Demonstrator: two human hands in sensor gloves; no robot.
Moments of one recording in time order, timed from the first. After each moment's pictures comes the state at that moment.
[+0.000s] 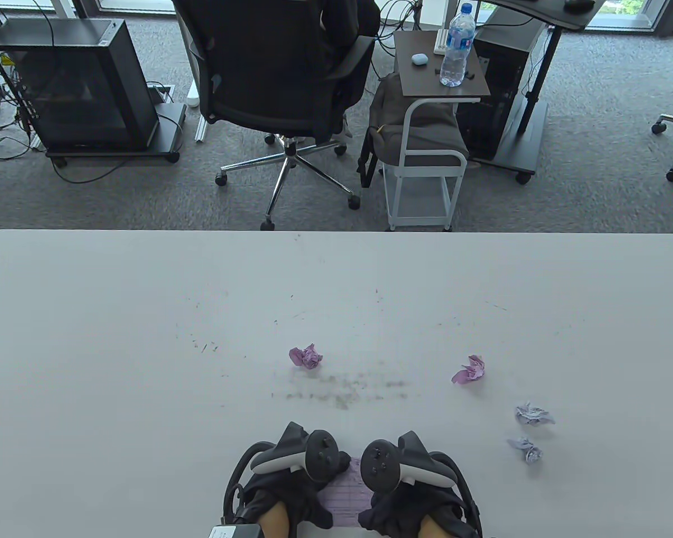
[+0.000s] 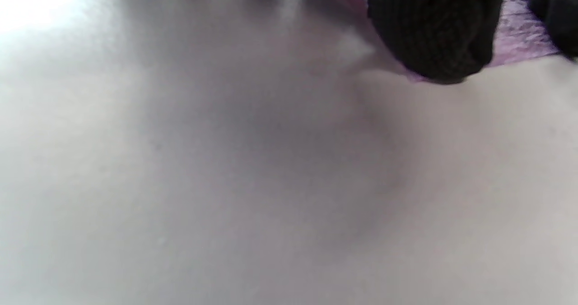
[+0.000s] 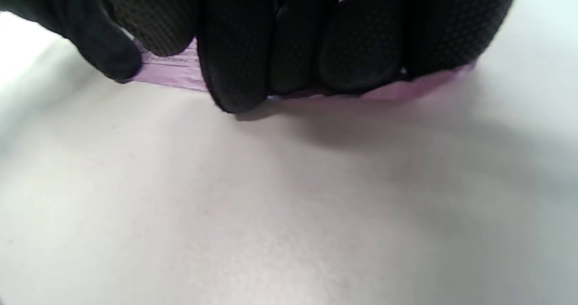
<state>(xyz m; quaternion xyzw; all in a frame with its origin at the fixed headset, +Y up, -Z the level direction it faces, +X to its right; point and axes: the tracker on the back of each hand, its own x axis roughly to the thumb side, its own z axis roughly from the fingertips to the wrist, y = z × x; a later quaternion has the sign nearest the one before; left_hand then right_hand) -0.098 -0.790 -0.244 -0.40 -0.24 0.03 0.89 0.082 -0.768 -0.222 0.20 0.37 0.90 0.08</state>
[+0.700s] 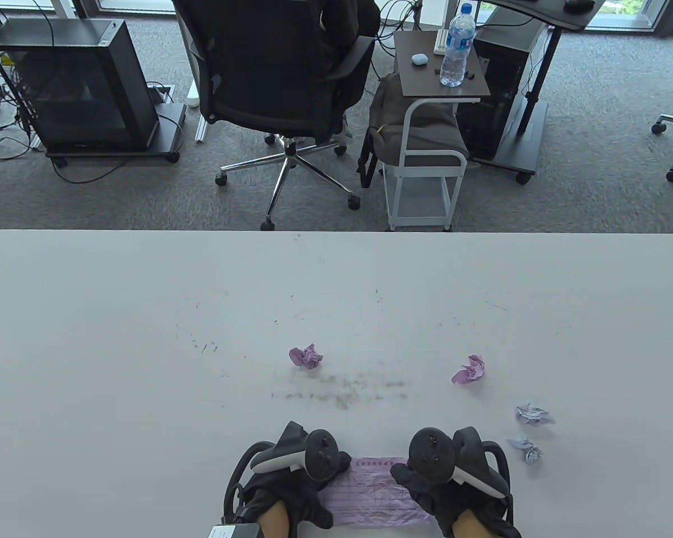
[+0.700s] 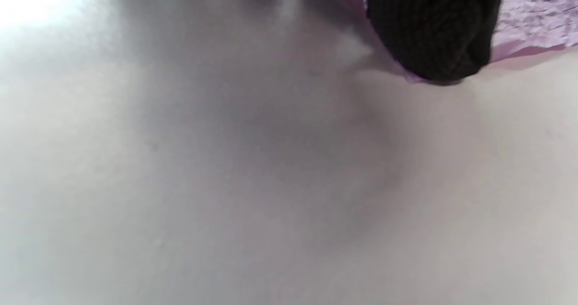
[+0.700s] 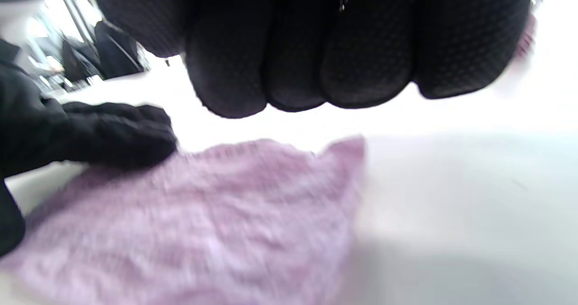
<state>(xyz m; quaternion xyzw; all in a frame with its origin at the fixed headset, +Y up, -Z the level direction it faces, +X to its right) -0.100 -0.790 -0.244 -0.40 -0.24 0.03 0.88 0.118 -0.724 -0.224 0.17 0.06 0.98 0.11</state>
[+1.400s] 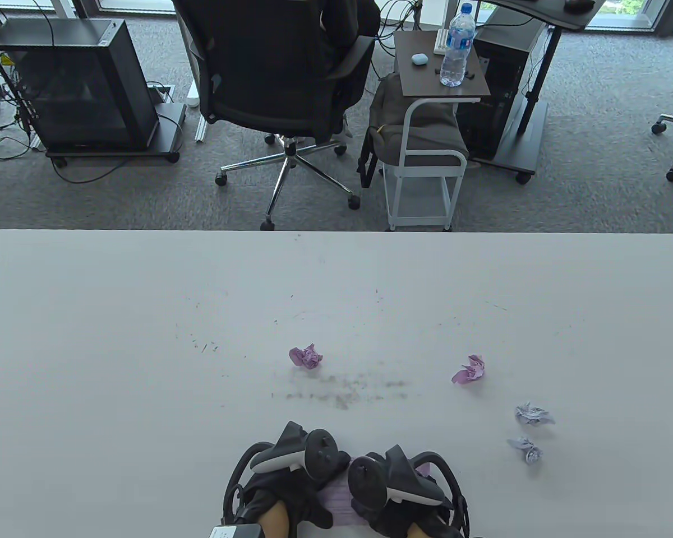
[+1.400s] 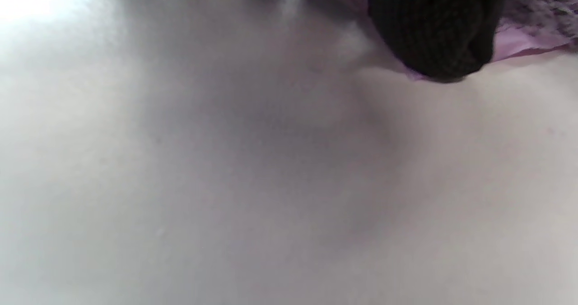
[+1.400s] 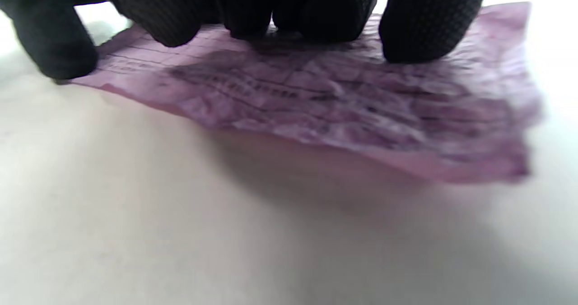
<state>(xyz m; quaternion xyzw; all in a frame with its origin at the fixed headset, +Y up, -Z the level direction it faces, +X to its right) -0.100 -0.790 -0.244 -0.40 -0.23 0.03 0.88 0.062 -0.768 -0.216 0.22 0.22 0.95 0.01</state>
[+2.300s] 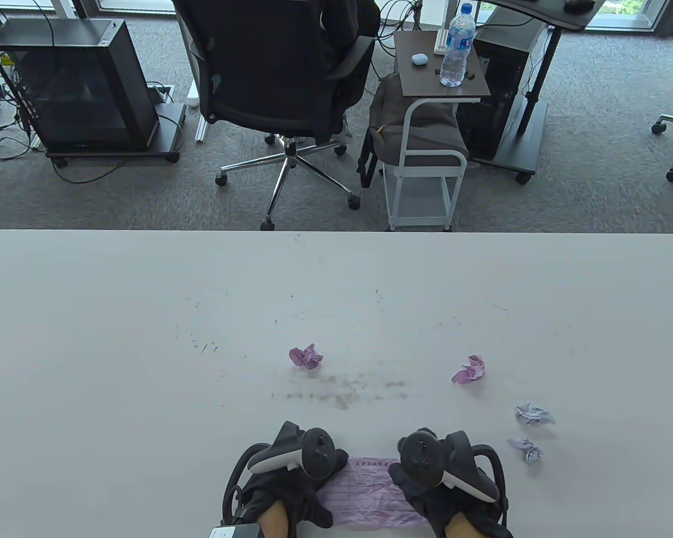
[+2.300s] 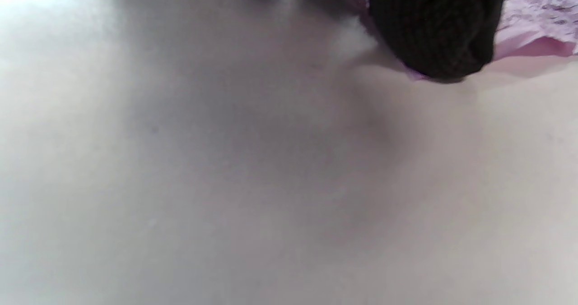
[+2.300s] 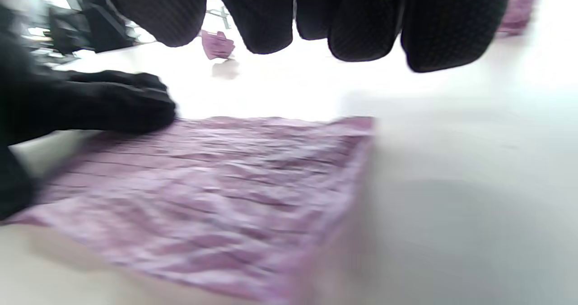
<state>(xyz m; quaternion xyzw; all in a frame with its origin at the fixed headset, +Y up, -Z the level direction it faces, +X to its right) -0.104 -0.792 -0.245 -0.41 -0.22 0.05 0.88 0.100 -0.730 -0.219 0.22 0.13 0.96 0.10</state>
